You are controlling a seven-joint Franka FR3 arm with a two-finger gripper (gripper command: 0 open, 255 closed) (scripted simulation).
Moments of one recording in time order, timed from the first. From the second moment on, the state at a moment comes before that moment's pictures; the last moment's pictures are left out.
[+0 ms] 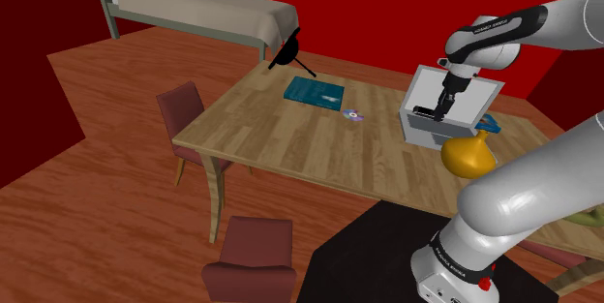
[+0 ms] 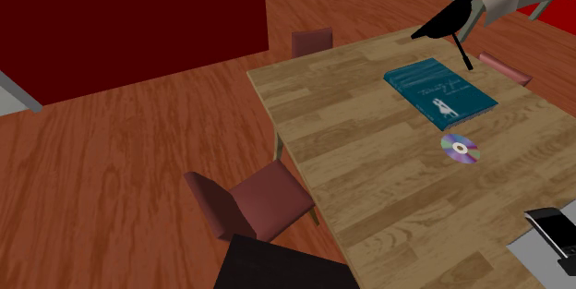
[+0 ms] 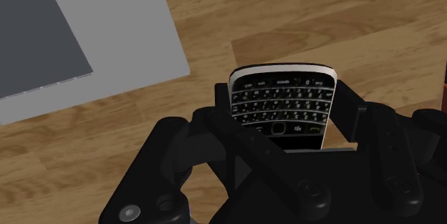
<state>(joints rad) -0.29 -0.27 -0.57 -2.35 -0.15 2.11 -1.19</state>
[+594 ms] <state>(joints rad) -0.28 -0.20 -0.60 -2.42 -0.13 2.24 -1.21</state>
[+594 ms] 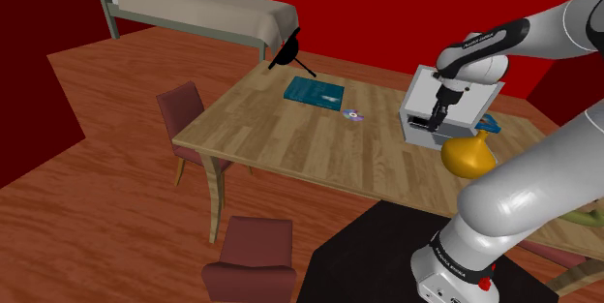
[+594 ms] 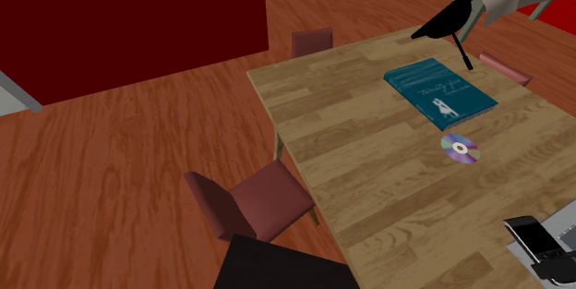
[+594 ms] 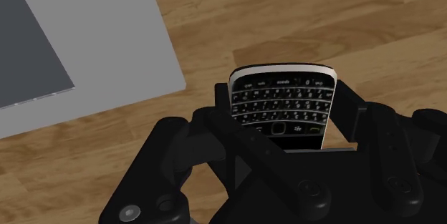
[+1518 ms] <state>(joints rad) -0.26 -0.04 -0.63 -2.49 -0.02 2.45 -1.30</state>
